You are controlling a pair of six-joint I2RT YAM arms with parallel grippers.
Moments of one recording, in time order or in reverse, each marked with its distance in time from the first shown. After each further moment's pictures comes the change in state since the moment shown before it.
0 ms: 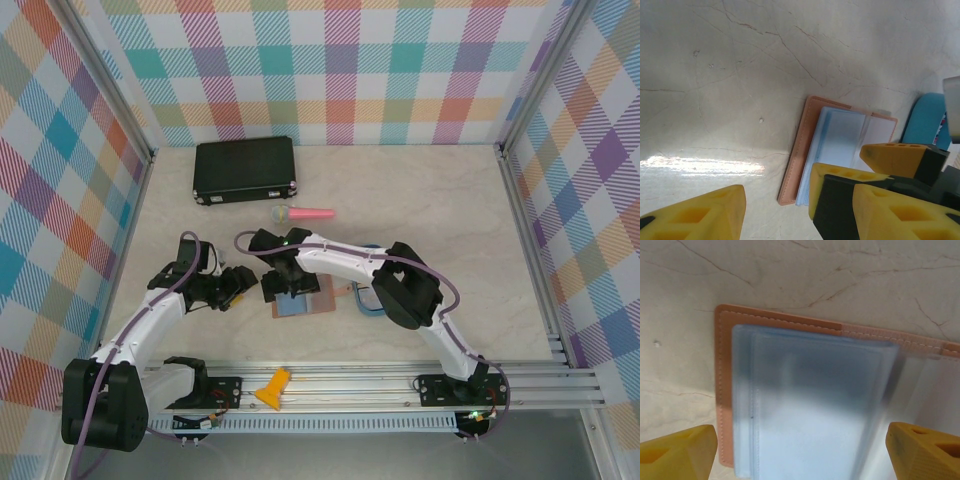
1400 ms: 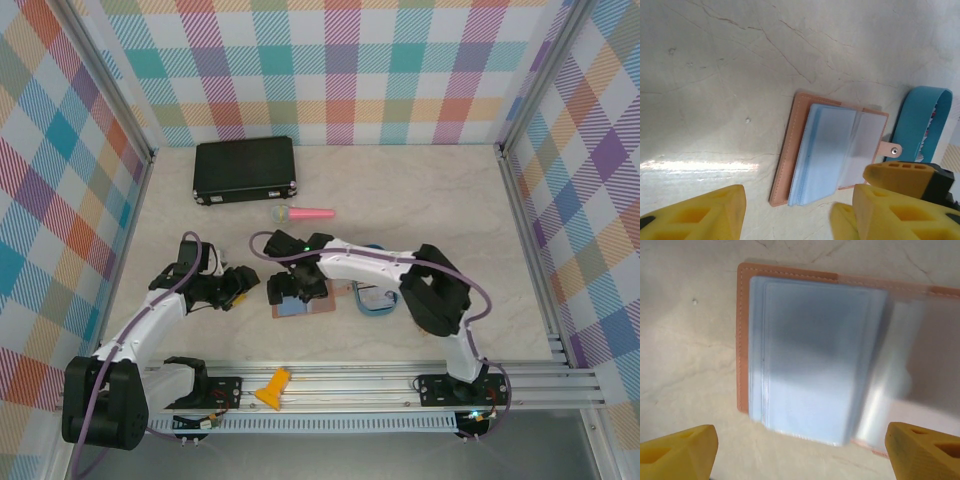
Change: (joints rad) left arm 0.000 0.011 -0.026 0.055 0.052 0.005; right arm -0.026 -0.245 -0.301 0.204 -0.093 0.035
